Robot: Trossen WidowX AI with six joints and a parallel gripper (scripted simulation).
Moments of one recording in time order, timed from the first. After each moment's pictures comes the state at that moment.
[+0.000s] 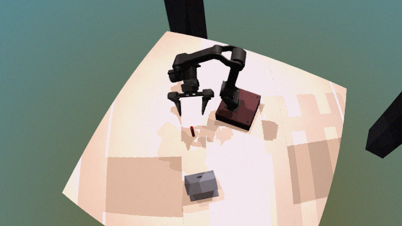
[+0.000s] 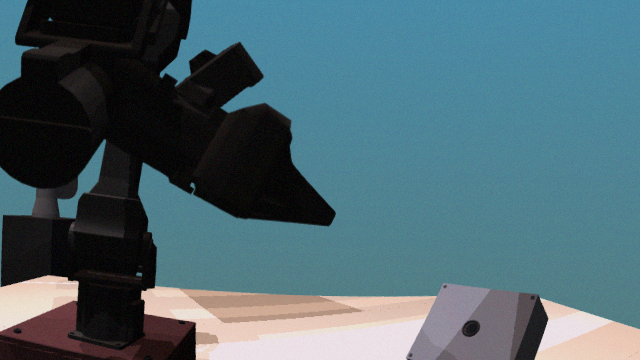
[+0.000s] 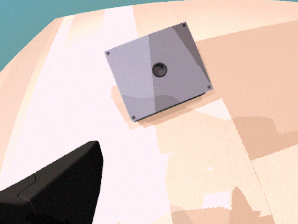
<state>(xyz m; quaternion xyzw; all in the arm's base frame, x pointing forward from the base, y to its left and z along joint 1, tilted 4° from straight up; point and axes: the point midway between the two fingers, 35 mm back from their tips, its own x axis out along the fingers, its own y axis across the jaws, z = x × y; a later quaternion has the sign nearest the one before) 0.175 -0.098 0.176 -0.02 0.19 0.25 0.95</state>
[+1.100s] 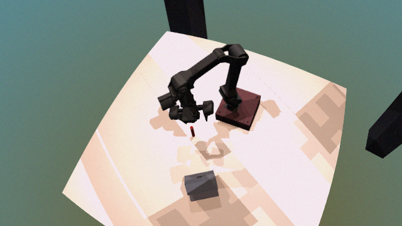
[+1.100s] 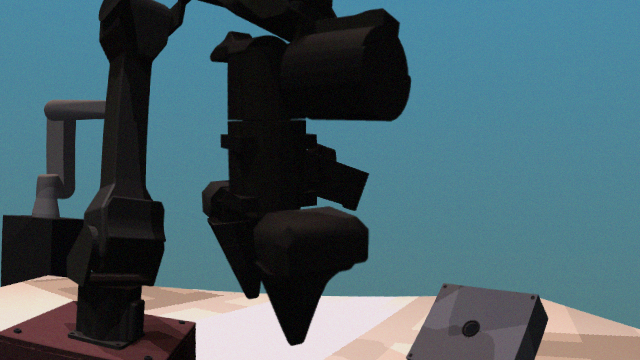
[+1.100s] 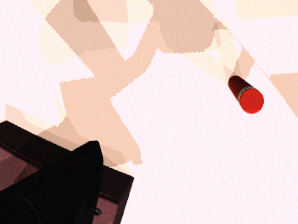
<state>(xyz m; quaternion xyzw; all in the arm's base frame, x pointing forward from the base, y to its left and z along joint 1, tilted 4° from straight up) 0.184 -0.089 0.110 -0.12 0.62 0.25 0.74</state>
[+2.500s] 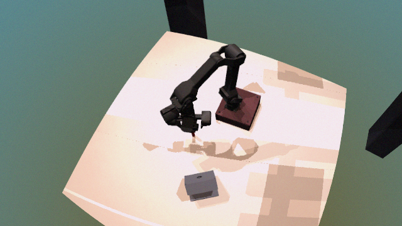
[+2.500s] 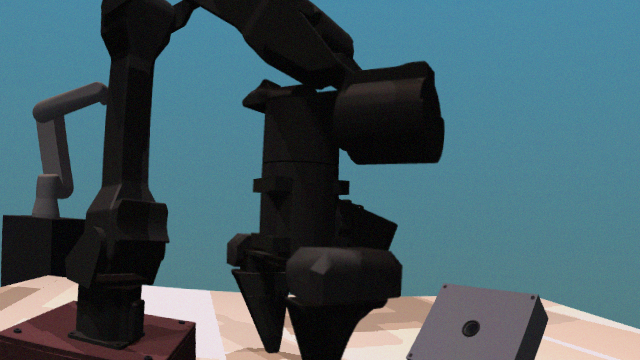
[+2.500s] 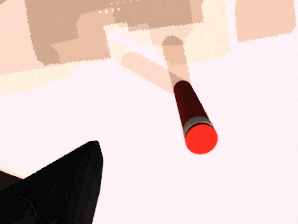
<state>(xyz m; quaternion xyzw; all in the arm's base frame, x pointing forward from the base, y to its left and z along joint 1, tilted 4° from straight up) 0.209 -0.102 0.078 -0.18 0.65 0.16 0.72</state>
